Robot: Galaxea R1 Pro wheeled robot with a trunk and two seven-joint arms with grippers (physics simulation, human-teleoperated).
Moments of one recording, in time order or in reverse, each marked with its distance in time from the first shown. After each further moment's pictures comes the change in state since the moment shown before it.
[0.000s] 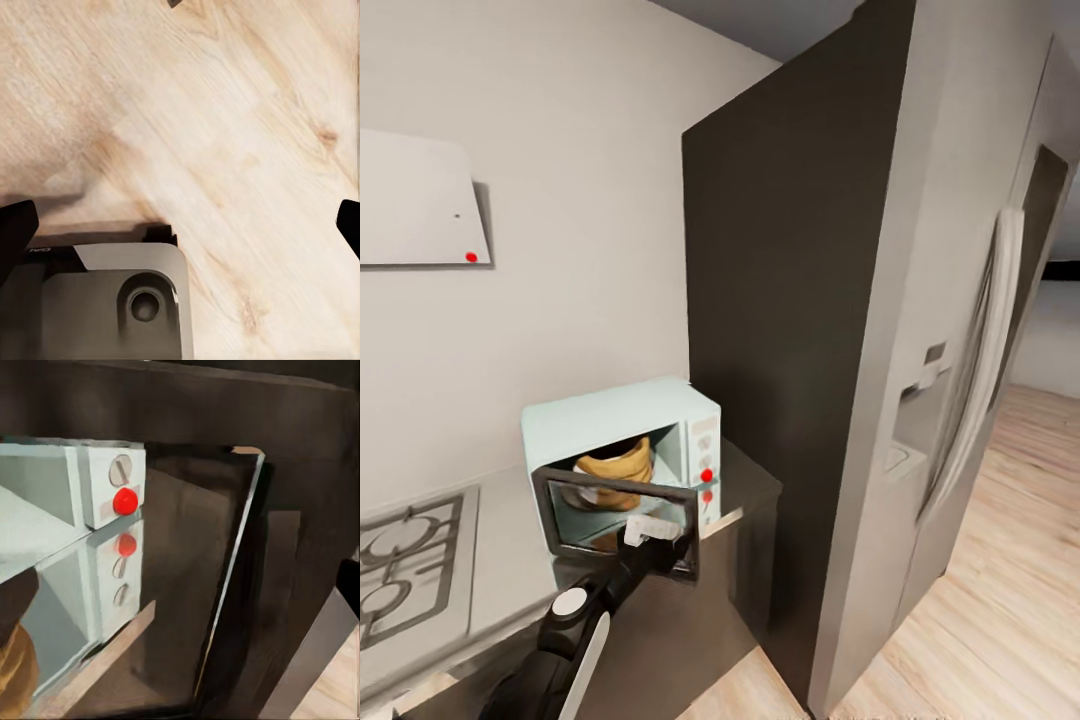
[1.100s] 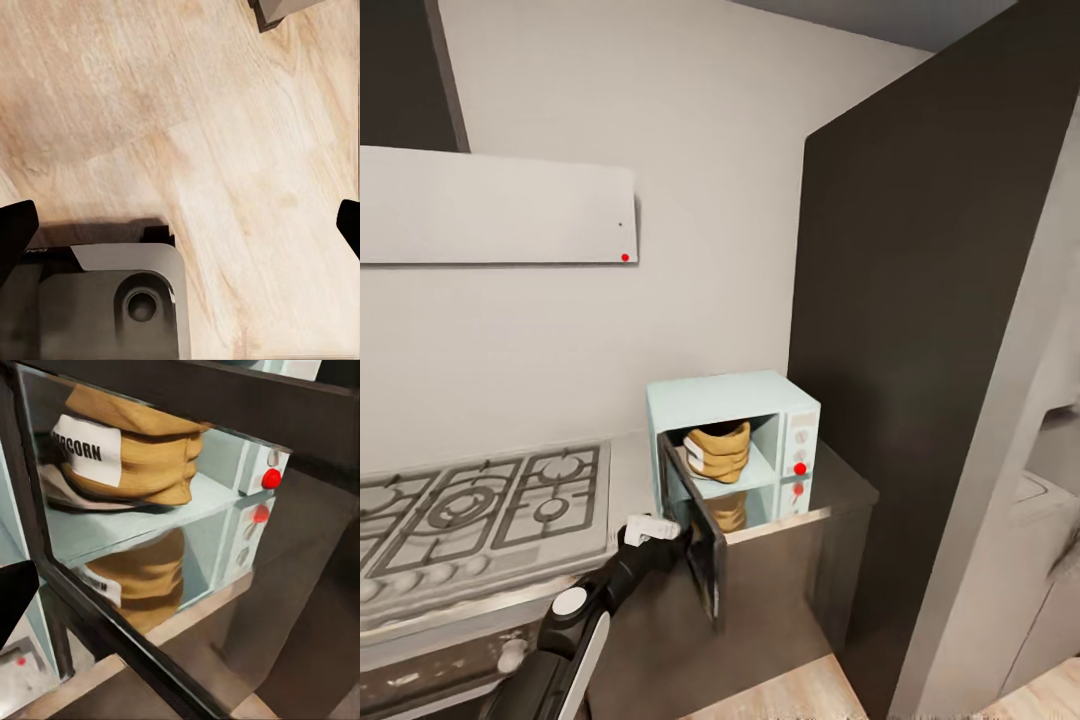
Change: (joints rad) left arm -0.001 0.000 -0.001 -0.003 -0.001 0.003 -0.004; right arm 0.000 -0.005 -0.001 0.000 0.000 0.000 0.000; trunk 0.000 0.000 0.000
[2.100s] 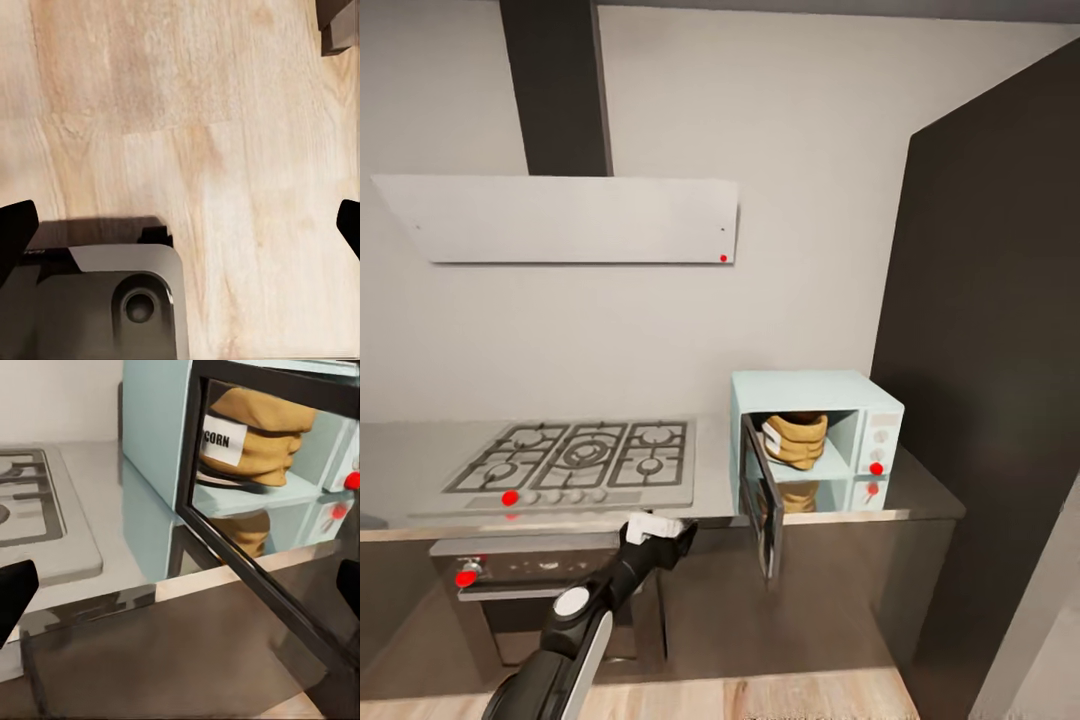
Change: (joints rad) left arm 0.001 -0.010 -0.002 -0.002 0.002 -0.019 0.005; right arm 0.000 0.000 0.000 0.000 0.000 0.000 -0.006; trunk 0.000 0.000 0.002
